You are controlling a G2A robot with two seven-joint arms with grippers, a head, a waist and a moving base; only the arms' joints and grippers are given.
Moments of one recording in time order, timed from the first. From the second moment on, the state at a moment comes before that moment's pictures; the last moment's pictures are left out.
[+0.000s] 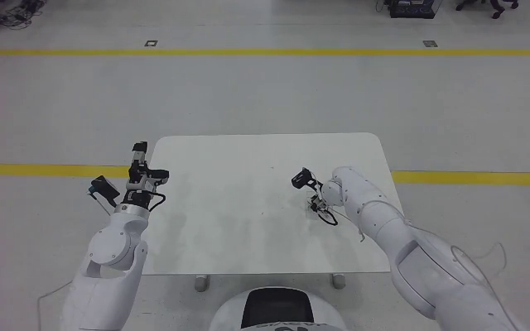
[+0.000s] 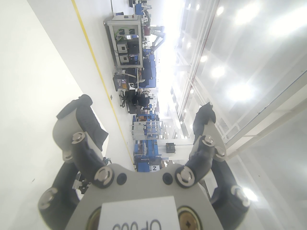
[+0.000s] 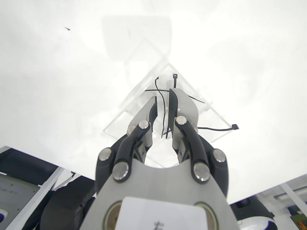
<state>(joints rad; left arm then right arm) 1.73 -1.15 -1.60 -1.80 -0.42 0.00 0.00 -0.75 -1.43 0.58 -0.53 -0.95 -0.34 0.83</state>
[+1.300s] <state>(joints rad) 1.73 -1.15 -1.60 -1.80 -0.42 0.00 0.00 -0.73 -1.43 0.58 -0.52 -0.93 -0.34 0.81</state>
